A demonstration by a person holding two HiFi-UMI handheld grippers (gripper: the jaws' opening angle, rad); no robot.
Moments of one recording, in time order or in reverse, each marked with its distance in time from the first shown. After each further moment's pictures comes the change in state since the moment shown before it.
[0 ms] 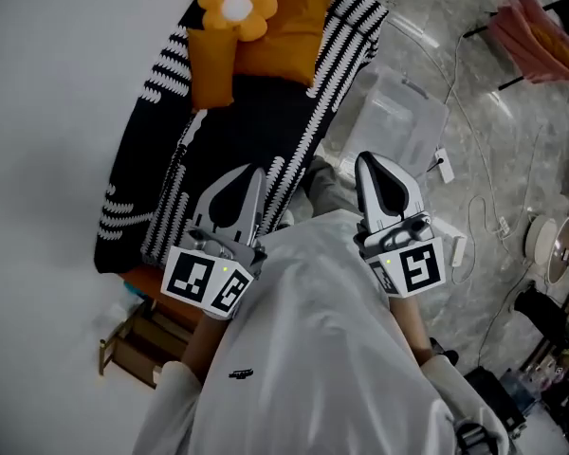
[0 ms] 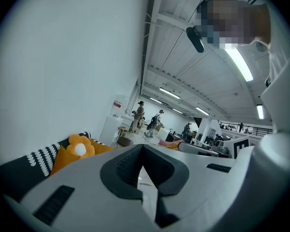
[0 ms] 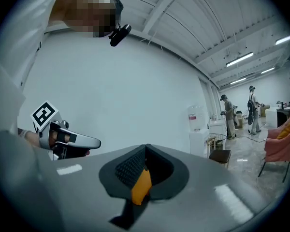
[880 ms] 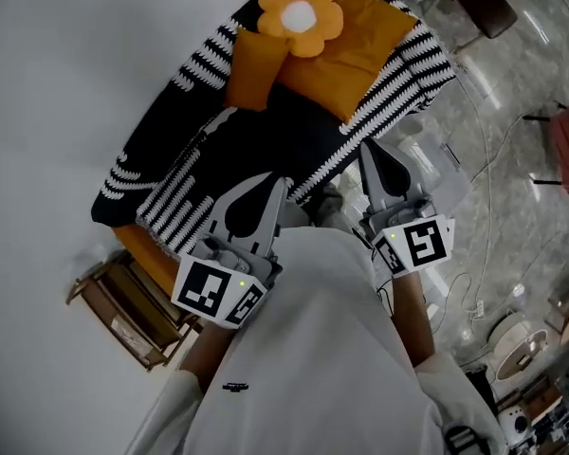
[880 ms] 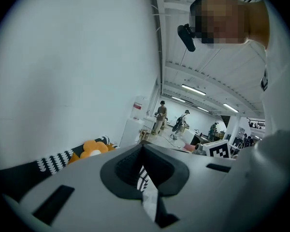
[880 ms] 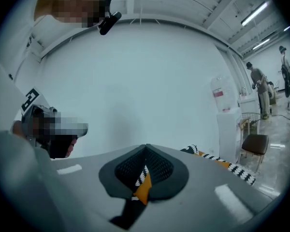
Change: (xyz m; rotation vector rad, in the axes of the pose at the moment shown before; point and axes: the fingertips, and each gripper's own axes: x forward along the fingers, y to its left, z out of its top) left arm 0.137 0.036 0.053 -0.032 -0.008 0.295; right arm 0.187 -0.119 -0.029 0.112 0.154 0.349
